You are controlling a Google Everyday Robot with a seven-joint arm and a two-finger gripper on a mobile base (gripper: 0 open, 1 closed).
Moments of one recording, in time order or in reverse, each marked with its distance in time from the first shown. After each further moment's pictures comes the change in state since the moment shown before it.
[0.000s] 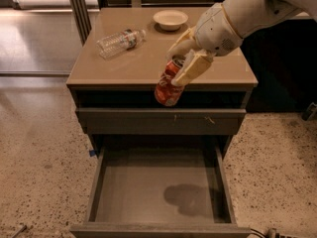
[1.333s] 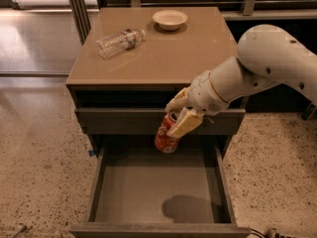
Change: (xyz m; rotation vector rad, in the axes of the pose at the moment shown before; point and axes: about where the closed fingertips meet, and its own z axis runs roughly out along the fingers) arm 0.065 0.084 0.085 -0.022 0.055 0.166
